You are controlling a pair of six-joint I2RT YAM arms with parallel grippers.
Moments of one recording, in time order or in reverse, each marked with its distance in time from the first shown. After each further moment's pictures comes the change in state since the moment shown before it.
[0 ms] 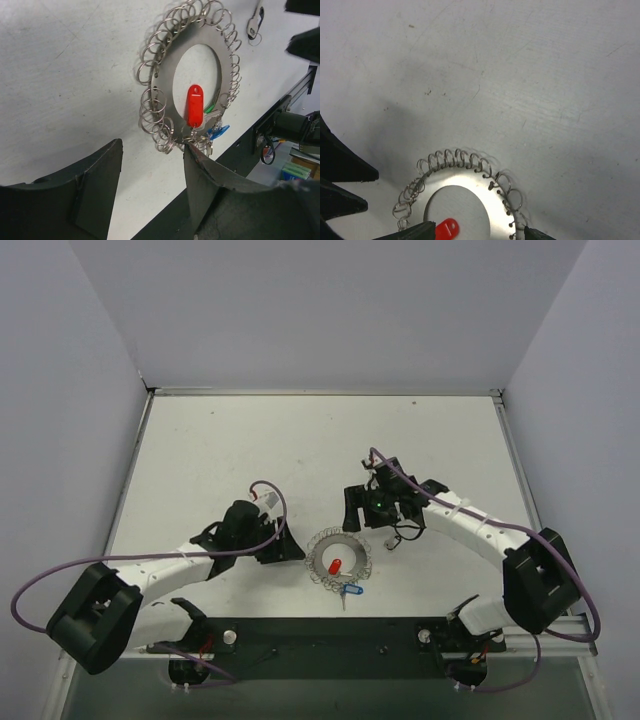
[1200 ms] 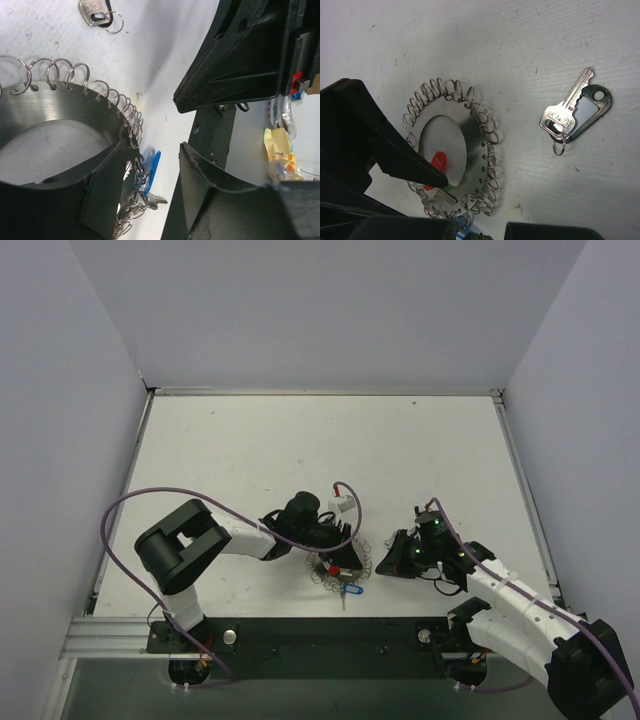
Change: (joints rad) left arm -0.253 0.540 0.311 0.465 0.327 0.175; right arm -0.087 -0.565 -0.540 0.020 -0.127 0.412
